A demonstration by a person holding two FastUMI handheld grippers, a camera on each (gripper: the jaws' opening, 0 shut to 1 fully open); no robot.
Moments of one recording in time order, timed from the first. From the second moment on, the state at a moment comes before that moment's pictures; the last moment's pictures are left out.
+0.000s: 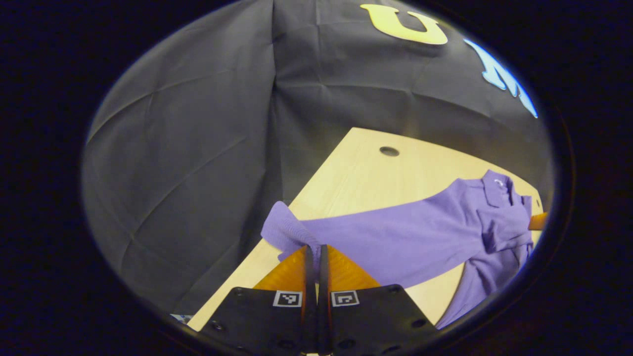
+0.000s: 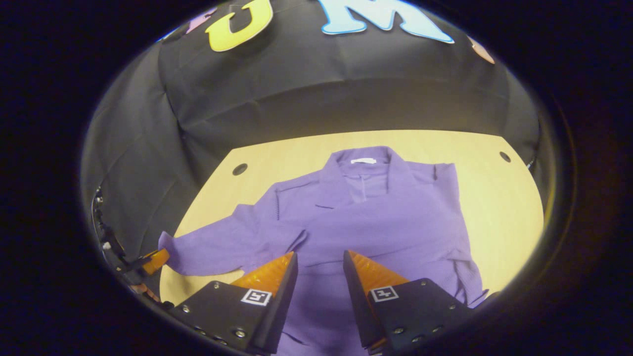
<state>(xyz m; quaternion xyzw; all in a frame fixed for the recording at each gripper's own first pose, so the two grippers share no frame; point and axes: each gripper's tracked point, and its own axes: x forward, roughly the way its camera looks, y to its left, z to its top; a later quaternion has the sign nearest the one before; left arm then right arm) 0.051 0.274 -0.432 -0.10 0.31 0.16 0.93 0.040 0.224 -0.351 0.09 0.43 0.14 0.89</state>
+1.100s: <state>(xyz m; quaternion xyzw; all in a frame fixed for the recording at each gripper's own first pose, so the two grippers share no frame) 0.193 -0.110 -0.324 -0.03 0.25 -0.14 0.96 -0.048 0.039 -0.371 0.19 0.44 -0.01 0.88</state>
